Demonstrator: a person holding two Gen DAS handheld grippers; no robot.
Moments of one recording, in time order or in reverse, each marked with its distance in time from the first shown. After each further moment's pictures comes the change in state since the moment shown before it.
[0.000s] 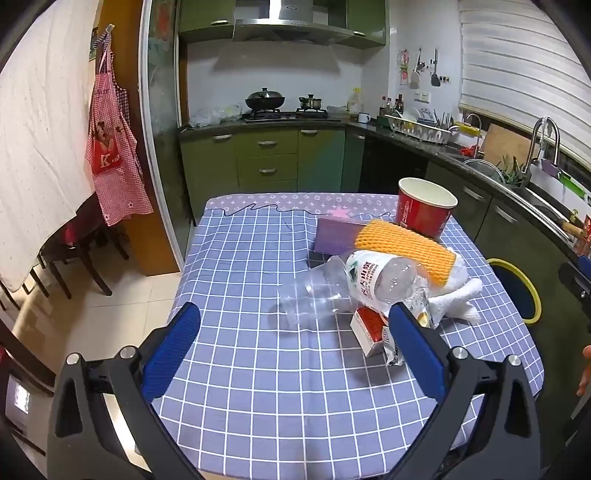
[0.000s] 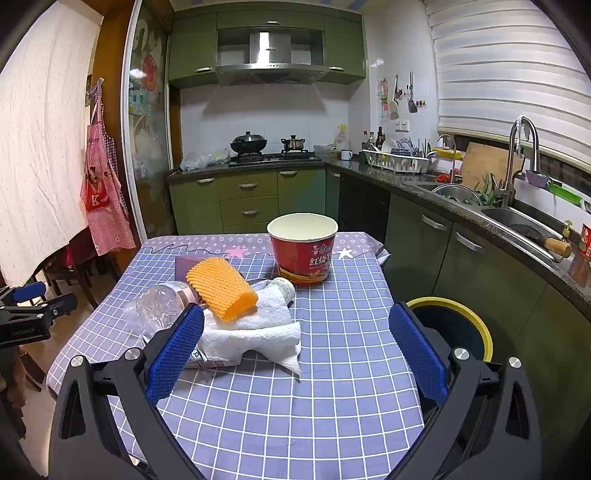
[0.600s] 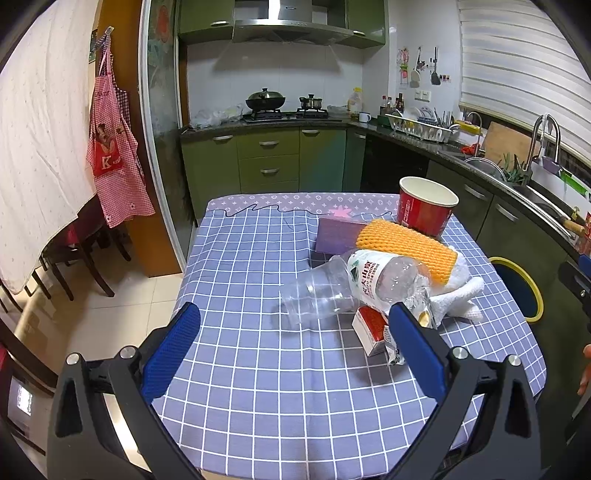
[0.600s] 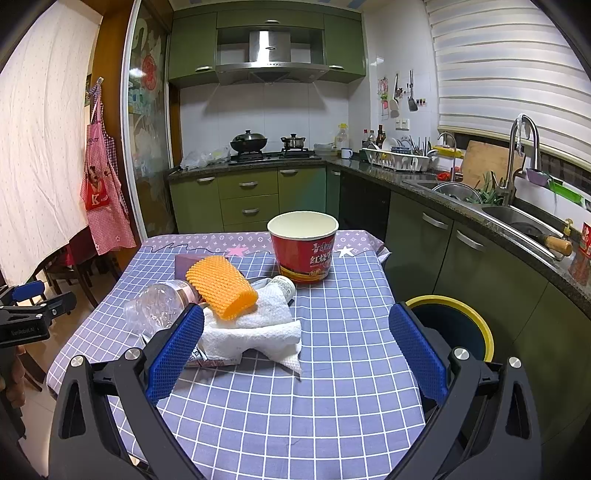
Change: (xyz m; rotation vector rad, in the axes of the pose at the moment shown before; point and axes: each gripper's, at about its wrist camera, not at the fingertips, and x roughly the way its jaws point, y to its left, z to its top) left arm -0.004 0.004 -0.002 0.005 -0.002 0.001; right arm 0.001 0.001 -0.001 0.002 0.003 0.003
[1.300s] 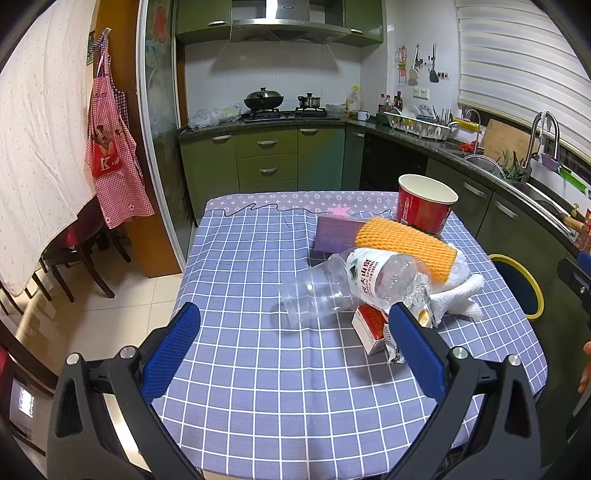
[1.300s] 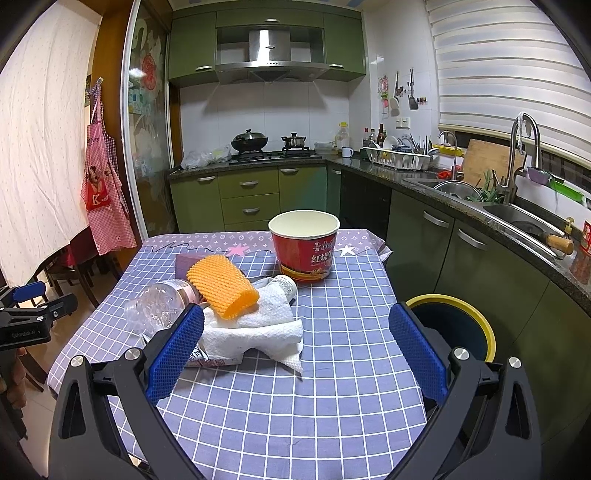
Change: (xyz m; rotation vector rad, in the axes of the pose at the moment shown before) left arm 0.000 -0.002 -0.001 0.004 0.000 0.002; right arm -0.001 0.000 -0.002 0.003 0.003 0.003
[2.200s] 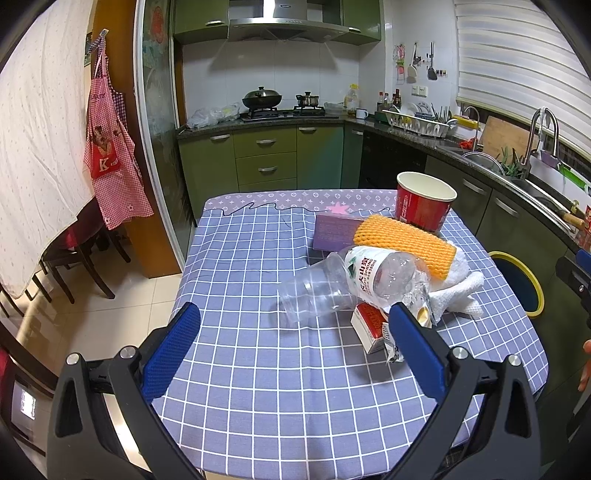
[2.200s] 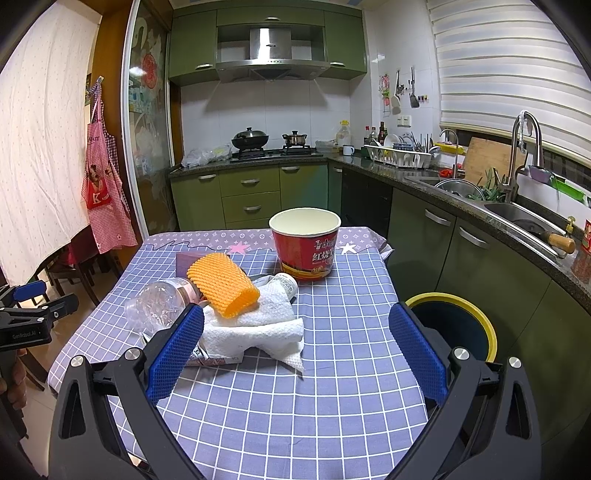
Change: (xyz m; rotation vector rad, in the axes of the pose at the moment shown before) left arm 0.001 -0.001 -0.002 0.004 0.004 0.001; right arm 0.009 0.005 -0.003 0.002 0.009 0.005
